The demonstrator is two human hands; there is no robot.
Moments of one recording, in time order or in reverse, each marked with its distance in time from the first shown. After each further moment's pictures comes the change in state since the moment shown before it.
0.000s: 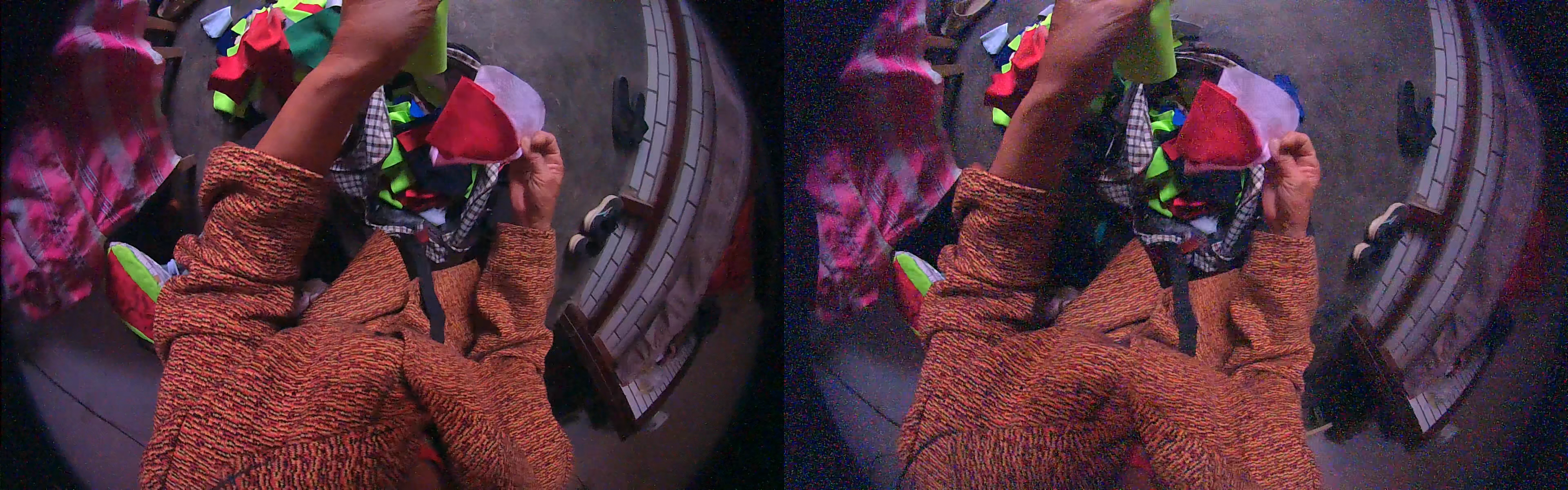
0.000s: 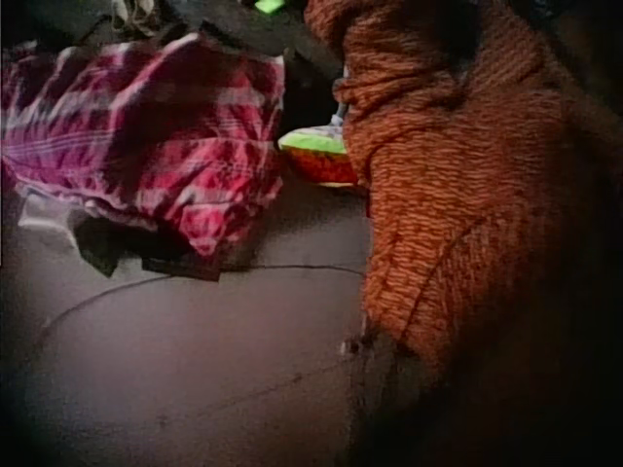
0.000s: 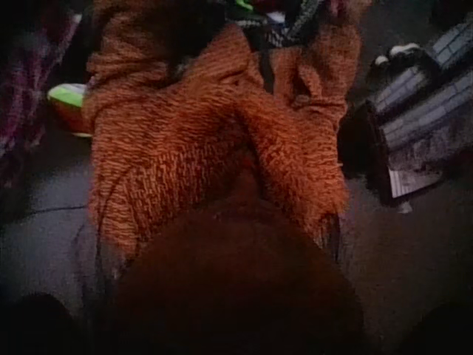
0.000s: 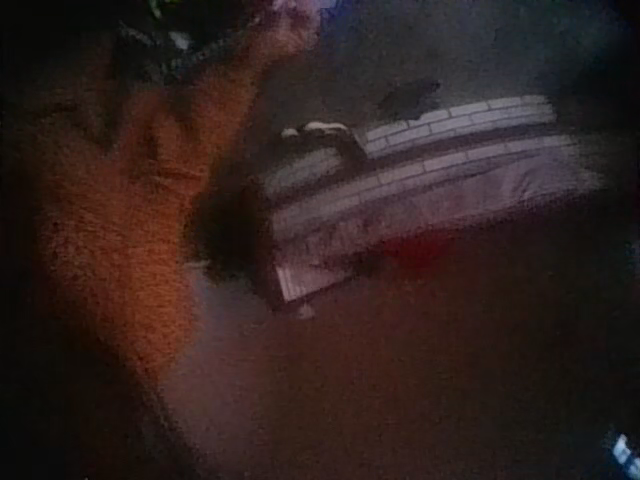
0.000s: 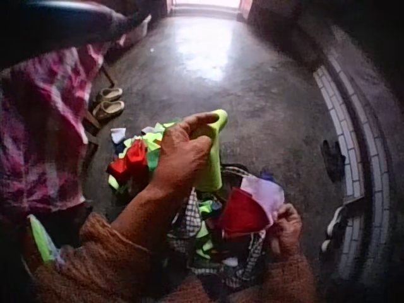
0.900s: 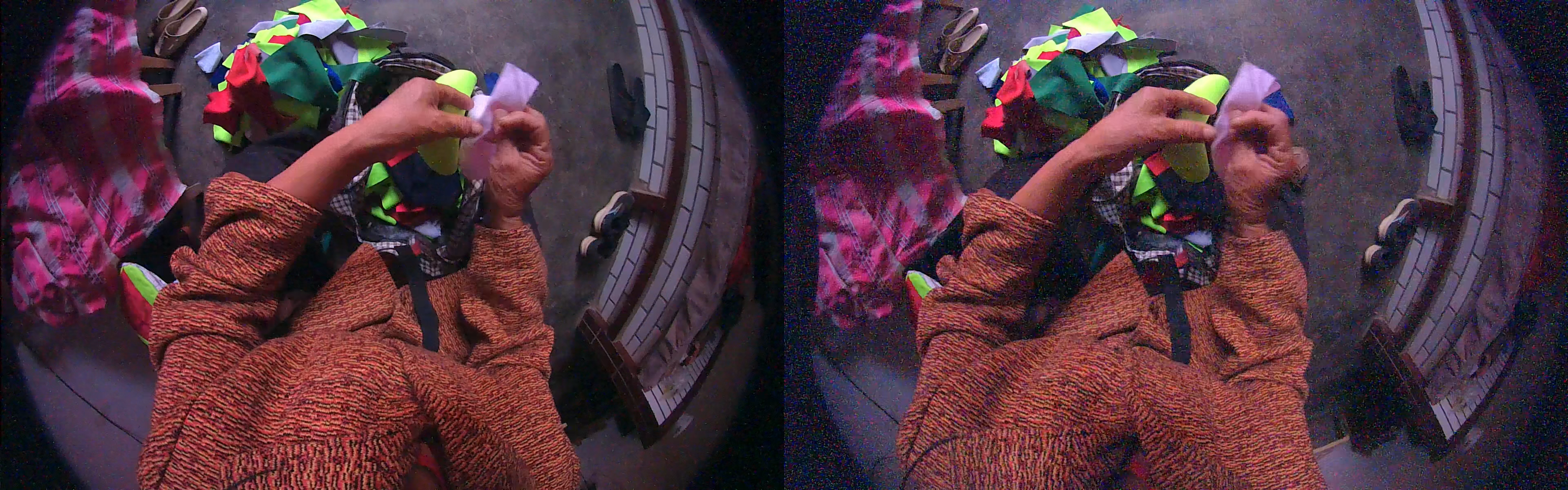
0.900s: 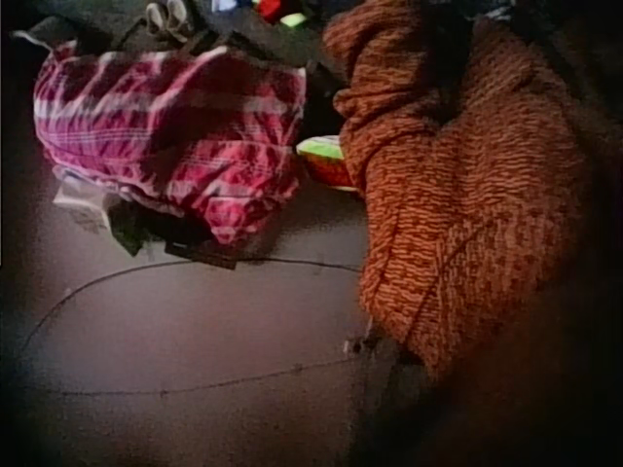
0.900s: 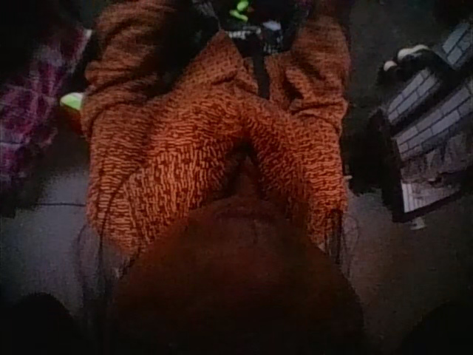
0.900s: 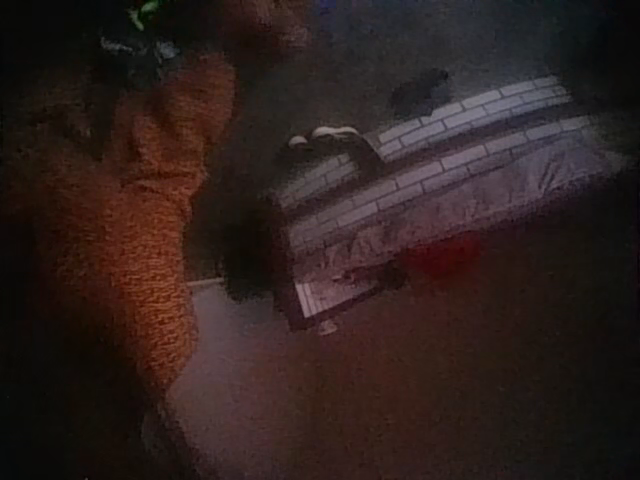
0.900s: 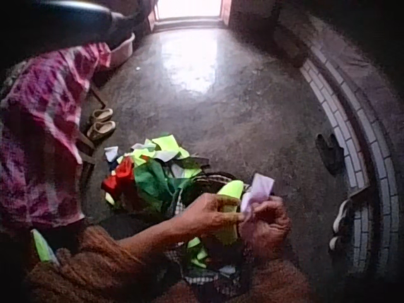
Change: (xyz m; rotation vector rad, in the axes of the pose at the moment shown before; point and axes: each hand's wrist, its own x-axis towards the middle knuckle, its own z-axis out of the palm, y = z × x) left_hand -0.039 -0.063 0.037 0.259 -0.602 -0.373; right_hand 0.009 -0.009 0.049 -0.423 0.087 -0.559
